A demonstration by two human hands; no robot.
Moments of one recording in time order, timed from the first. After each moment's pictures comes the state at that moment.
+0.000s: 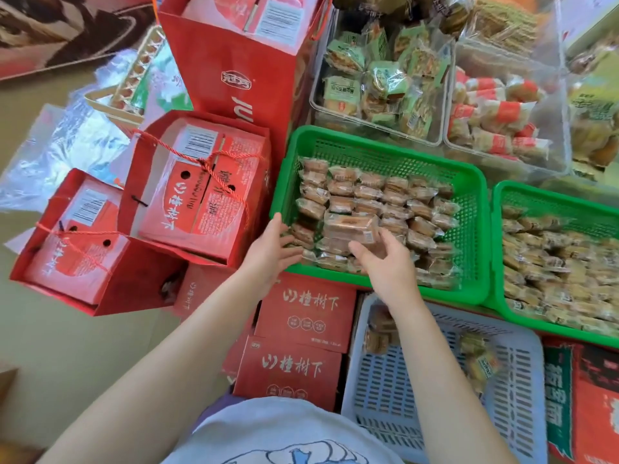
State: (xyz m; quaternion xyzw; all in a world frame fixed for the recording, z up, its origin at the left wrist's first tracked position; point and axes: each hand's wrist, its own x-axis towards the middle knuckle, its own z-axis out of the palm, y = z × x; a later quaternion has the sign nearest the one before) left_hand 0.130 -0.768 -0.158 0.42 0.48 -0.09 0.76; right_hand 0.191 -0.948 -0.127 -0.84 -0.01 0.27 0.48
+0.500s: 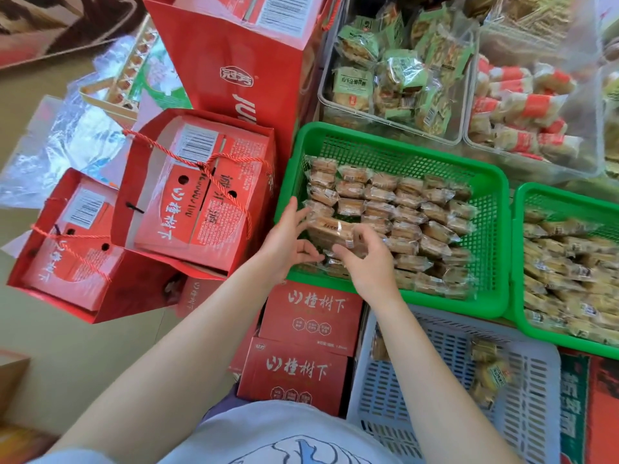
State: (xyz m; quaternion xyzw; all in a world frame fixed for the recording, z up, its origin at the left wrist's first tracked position) left_hand 0.166 -0.759 -0.179 0.42 0.41 -0.13 0.80; right_hand 0.205 -0.914 -0.180 -0.87 -0.07 0.25 0.43
